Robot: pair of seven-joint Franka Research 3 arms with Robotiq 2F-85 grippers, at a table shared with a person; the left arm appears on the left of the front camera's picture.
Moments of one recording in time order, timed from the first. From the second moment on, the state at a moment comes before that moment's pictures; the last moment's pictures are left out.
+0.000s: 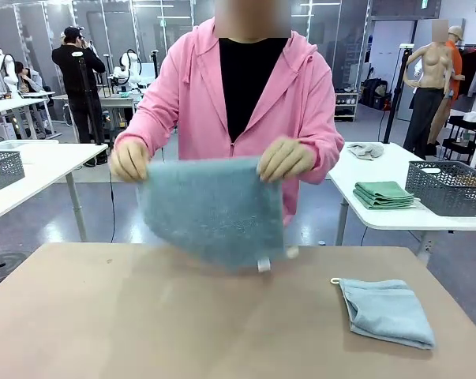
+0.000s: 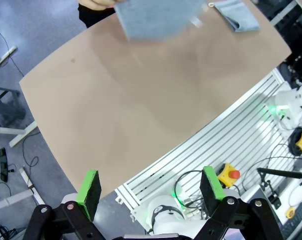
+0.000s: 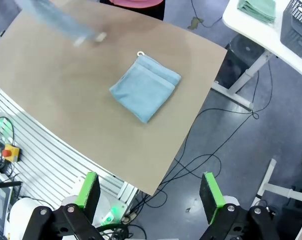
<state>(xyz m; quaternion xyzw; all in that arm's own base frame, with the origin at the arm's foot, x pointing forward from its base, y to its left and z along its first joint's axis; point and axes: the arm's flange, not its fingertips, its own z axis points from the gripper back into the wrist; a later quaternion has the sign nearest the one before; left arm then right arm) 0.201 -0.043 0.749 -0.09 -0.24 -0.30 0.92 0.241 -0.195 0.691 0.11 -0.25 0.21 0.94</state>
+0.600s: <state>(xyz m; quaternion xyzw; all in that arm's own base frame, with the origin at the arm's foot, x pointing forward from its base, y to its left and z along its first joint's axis) 0.201 -0.043 0.749 -0.09 -0.24 -0.30 0.92 0.241 -0.195 0.691 0.11 -0.25 0.21 0.94</state>
